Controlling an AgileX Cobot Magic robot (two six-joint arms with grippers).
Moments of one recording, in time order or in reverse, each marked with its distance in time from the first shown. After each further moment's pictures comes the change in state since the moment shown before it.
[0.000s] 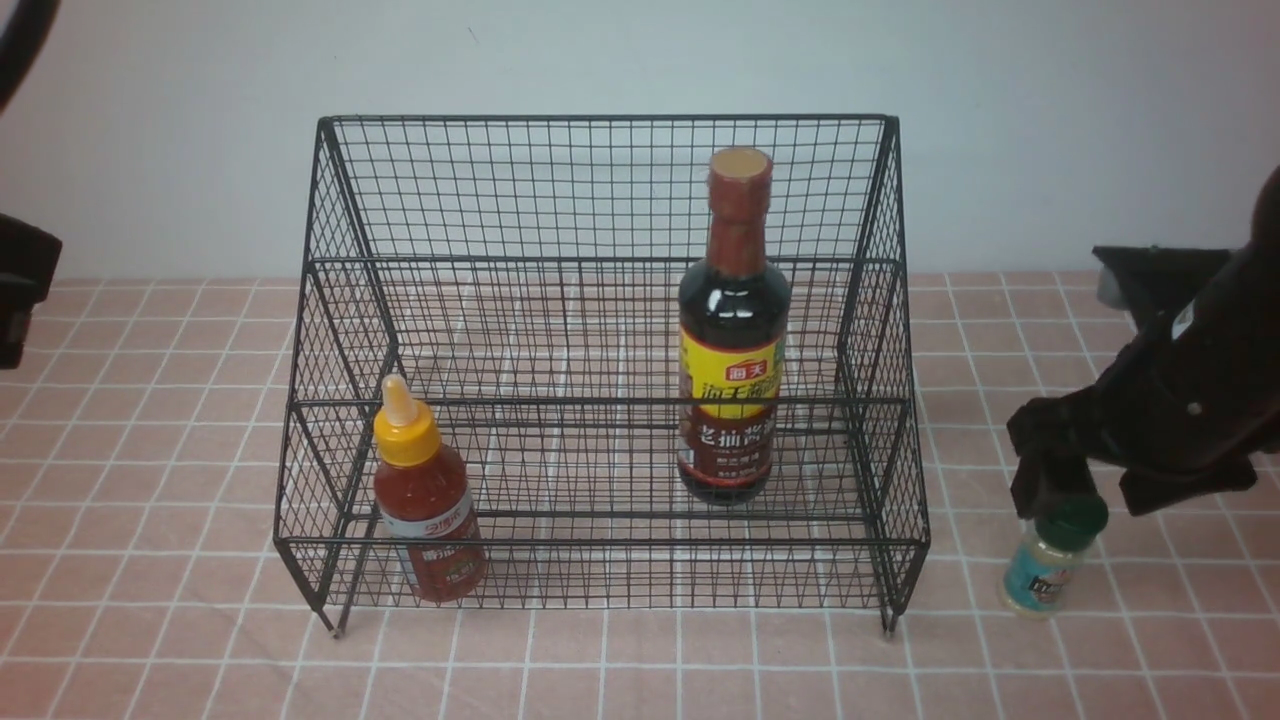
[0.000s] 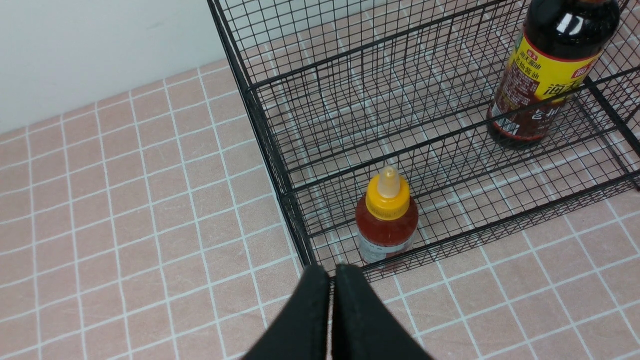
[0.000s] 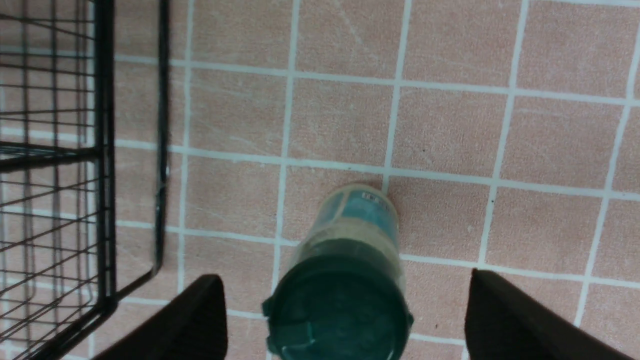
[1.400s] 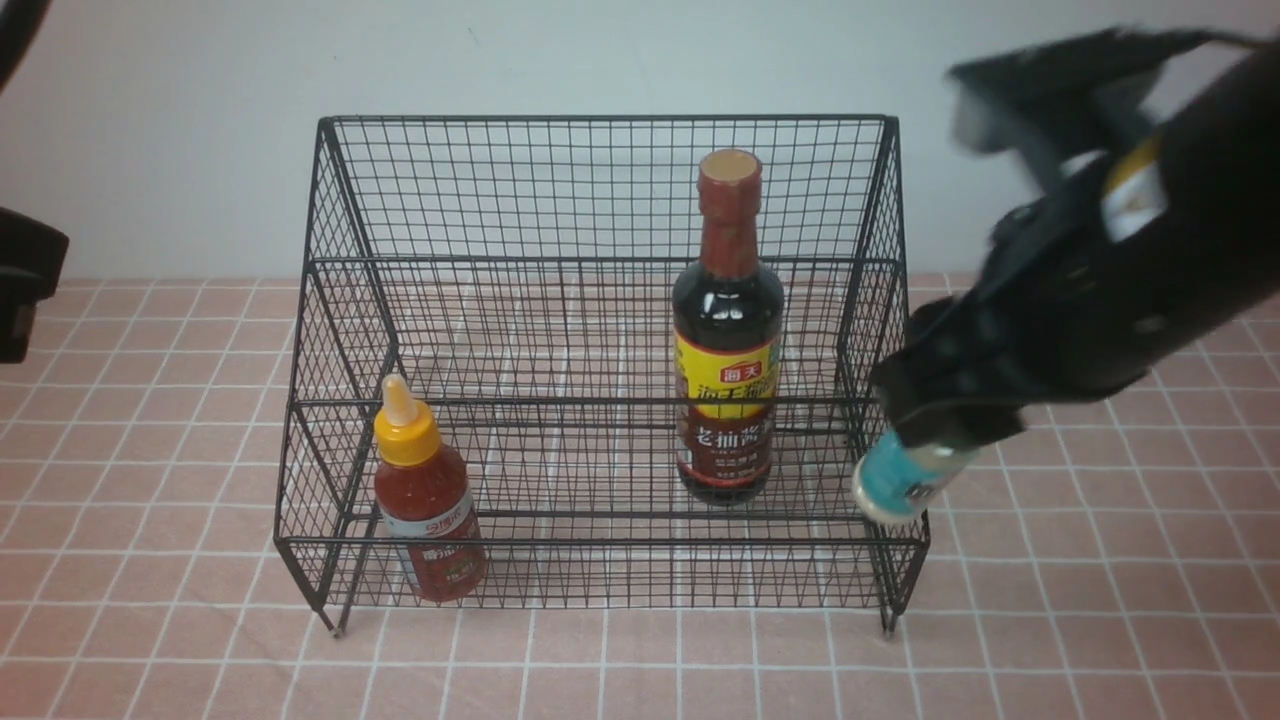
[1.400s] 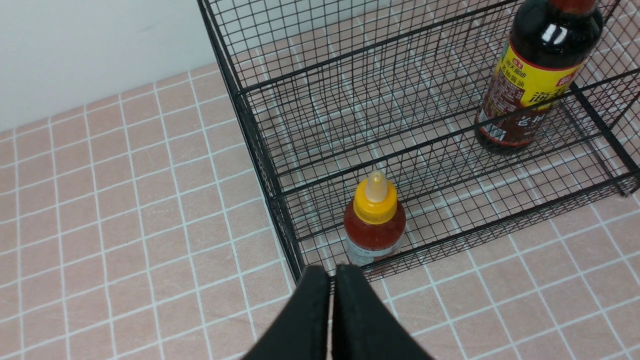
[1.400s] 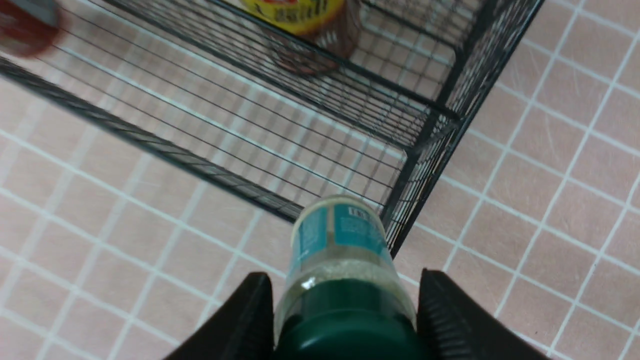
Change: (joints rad) right arm 0.474 -0.169 -0.258 -0.181 0.243 0.181; left arm 0.000 0.000 0.000 -0.025 -0.008 -0.004
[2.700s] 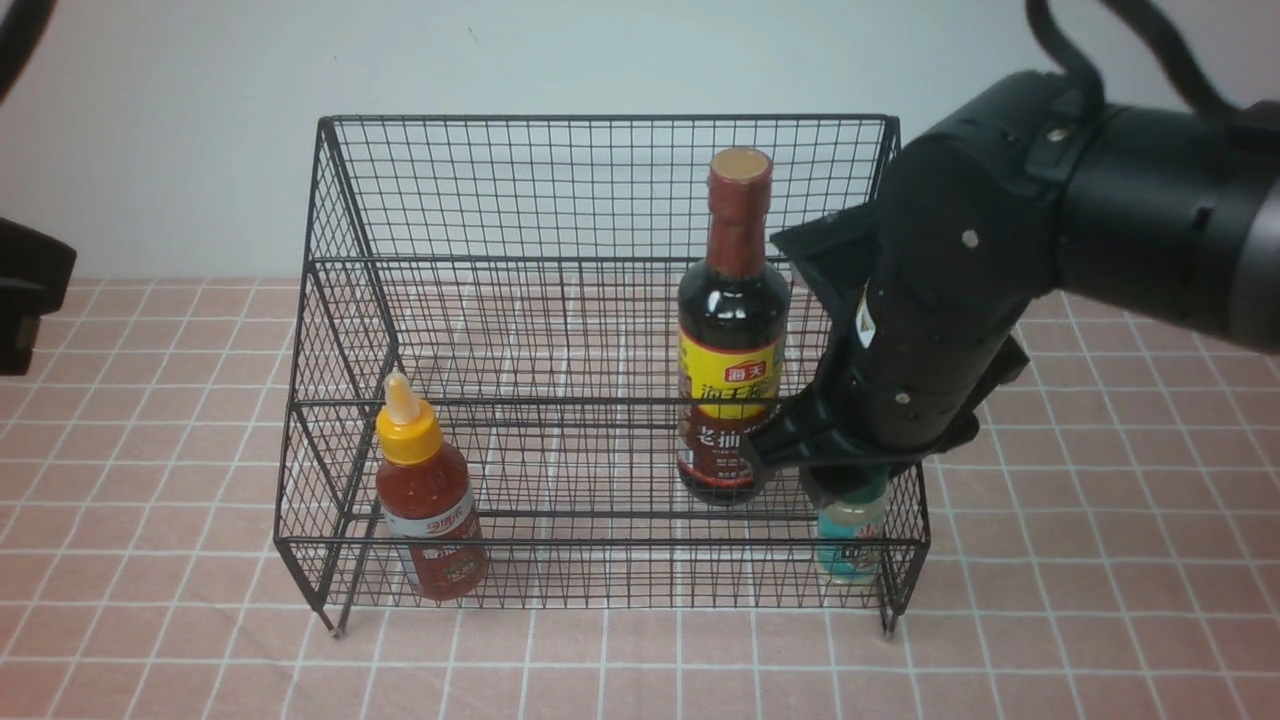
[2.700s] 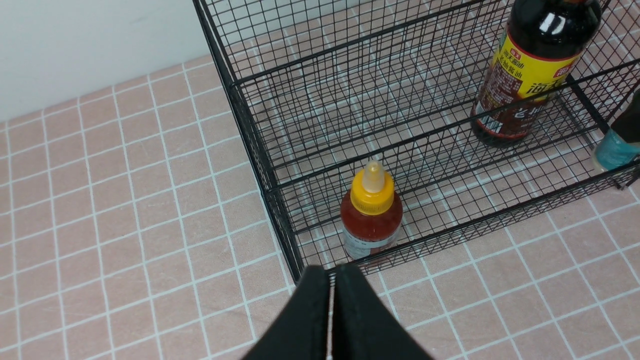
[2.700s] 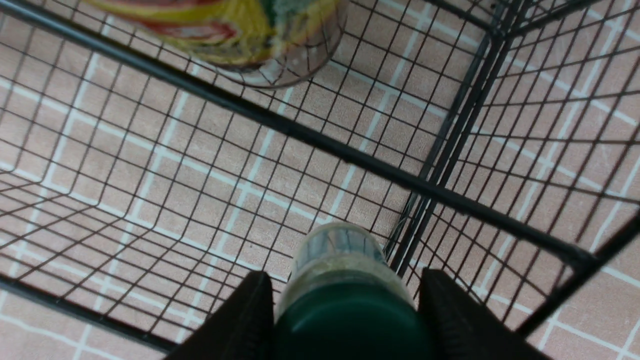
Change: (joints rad) right arm 0.006 0.278 -0.040 -0.034 -0.077 0.051; left arm 0.000 0.000 0.000 -0.002 0.012 0.000
